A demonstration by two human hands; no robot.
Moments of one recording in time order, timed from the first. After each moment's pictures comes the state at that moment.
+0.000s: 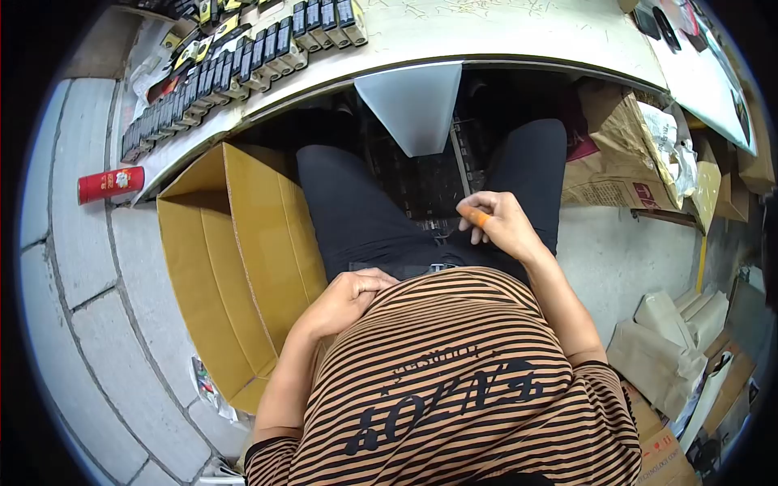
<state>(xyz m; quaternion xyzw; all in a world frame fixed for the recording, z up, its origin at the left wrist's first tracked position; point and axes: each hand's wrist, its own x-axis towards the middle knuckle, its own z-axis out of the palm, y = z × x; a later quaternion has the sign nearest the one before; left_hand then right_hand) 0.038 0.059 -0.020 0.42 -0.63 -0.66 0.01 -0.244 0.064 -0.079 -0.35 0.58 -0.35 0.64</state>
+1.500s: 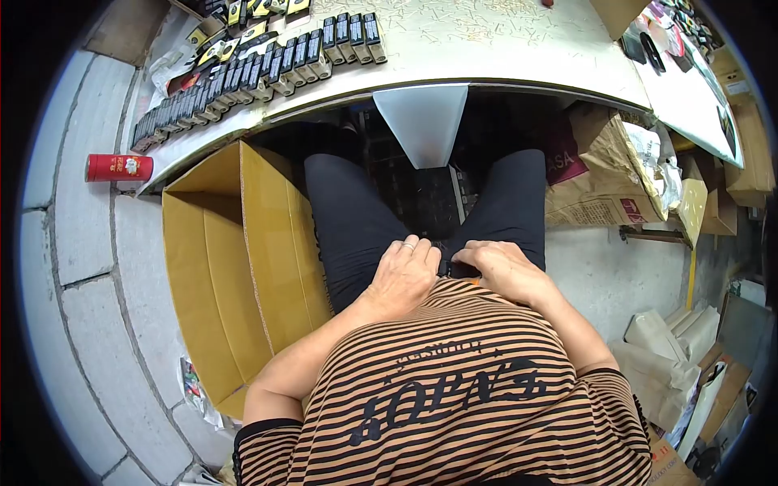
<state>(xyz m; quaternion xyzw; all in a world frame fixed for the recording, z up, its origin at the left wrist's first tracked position) -0.051 0.048 -0.089 0.30 -0.94 -0.11 0.11 -0.258 0.075 -0.064 -0.74 0.52 -0.03 0.42</state>
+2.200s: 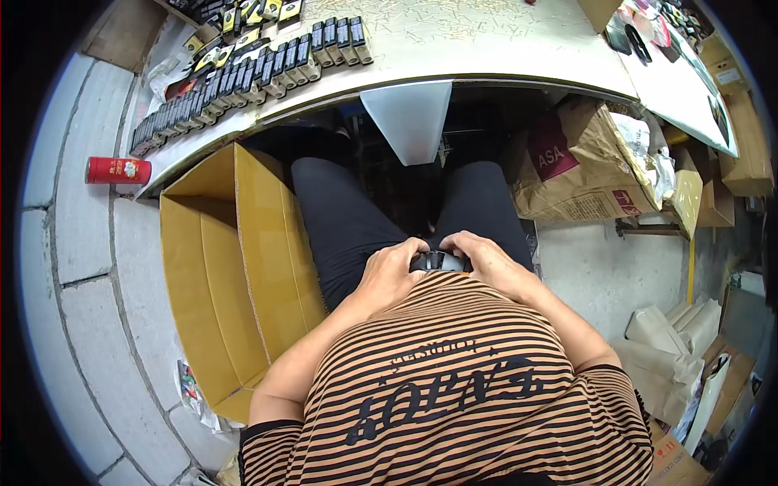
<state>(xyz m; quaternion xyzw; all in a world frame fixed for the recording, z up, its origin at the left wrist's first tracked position) -0.033 0.034 -0.098 0.43 -0.80 -0.43 0.05 -0.246 0.081 -0.087 -0.68 0.54 -0.21 0.45</state>
